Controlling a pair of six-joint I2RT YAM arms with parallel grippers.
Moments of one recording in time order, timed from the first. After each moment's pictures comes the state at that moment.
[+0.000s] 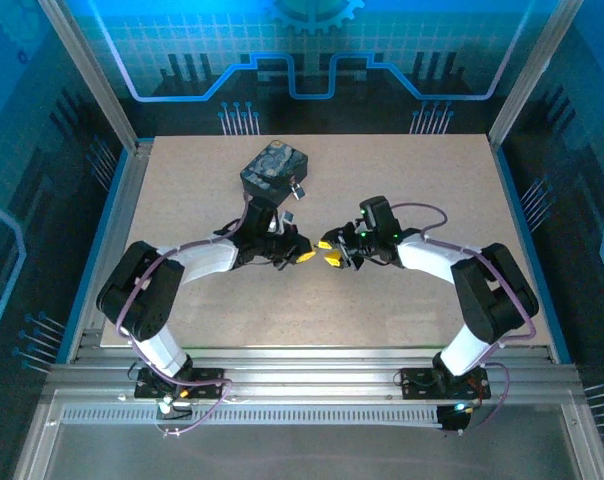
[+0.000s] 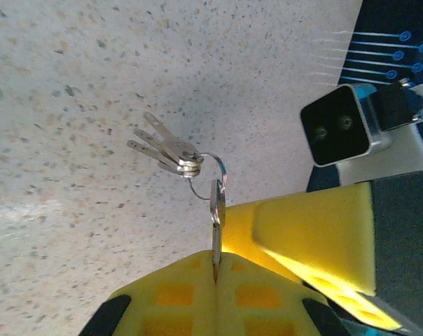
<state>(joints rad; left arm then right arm) -0.47 1.69 0.90 0.02 0.66 -1.07 0.45 1.64 0.89 -0.08 -0.61 1.38</state>
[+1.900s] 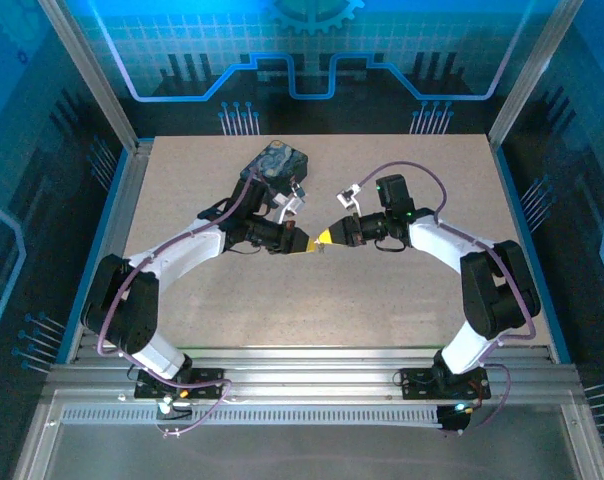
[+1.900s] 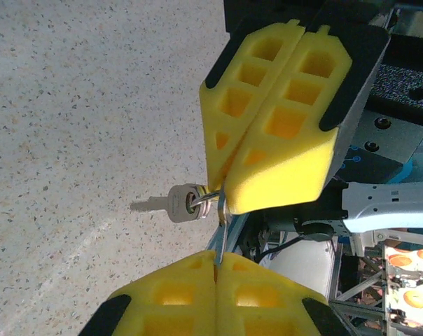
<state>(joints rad) -0.43 1.58 1.07 -0.34 0.93 -0.45 0.33 1.66 1.02 -0.17 -1.19 0.38</state>
